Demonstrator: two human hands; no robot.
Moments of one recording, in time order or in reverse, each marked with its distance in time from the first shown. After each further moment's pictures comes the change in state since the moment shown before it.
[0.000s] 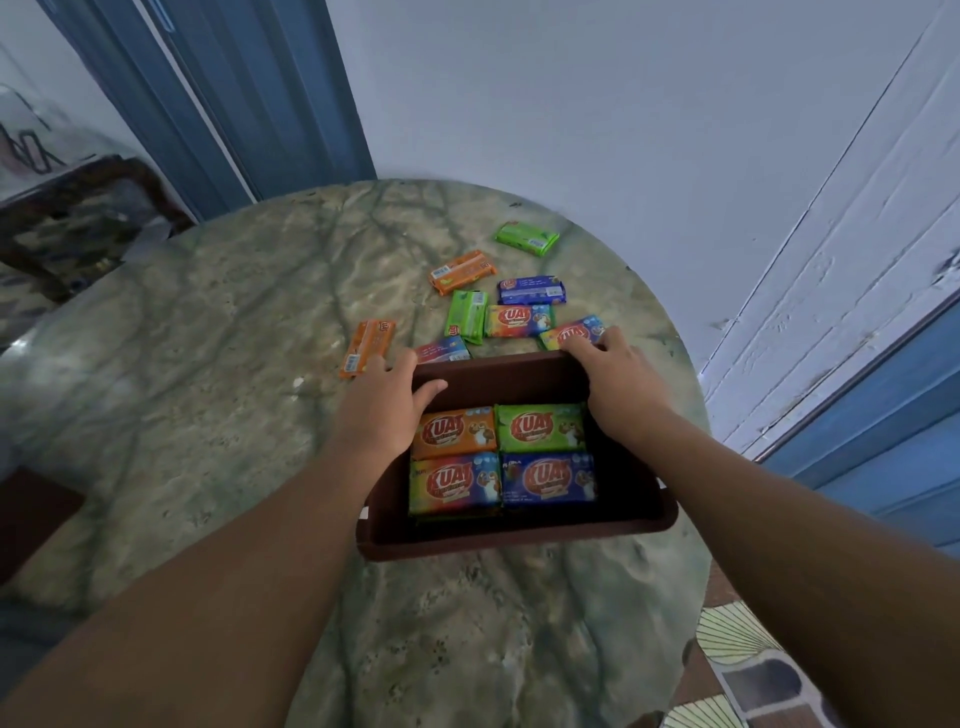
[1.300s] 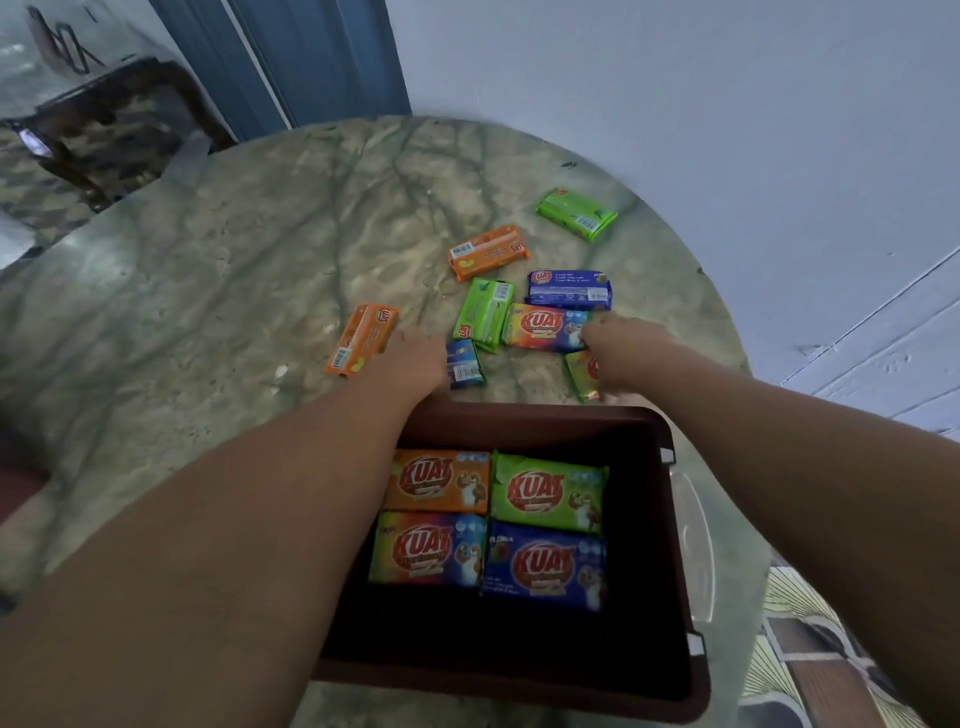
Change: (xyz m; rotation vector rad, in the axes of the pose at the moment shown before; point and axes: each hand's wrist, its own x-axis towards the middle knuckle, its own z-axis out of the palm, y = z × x) left_hand 0.134 0.027 0.036 0.136 -0.604 -0.198; right_hand 0.173 0.015 0.026 -0.370 -0.380 -0.179
